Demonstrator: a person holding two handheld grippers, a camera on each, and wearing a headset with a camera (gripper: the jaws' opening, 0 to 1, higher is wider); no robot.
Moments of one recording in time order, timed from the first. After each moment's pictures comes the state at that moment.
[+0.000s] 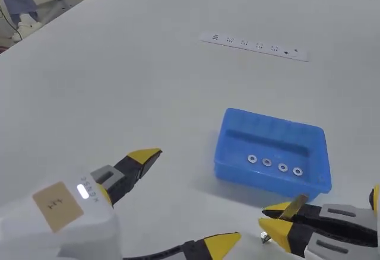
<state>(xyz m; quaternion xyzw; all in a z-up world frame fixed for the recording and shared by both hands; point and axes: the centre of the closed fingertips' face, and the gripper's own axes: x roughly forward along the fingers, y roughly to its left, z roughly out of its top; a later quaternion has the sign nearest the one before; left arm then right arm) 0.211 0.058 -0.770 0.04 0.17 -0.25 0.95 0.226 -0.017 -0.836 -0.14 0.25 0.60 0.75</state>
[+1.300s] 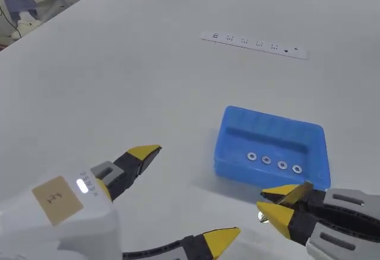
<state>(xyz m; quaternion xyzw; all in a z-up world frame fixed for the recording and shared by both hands) 0.211 0.059 -0.769 0.04 0.16 -0.25 0.95 0.235 -0.004 -0.791 -0.13 0.18 0.60 0.77</state>
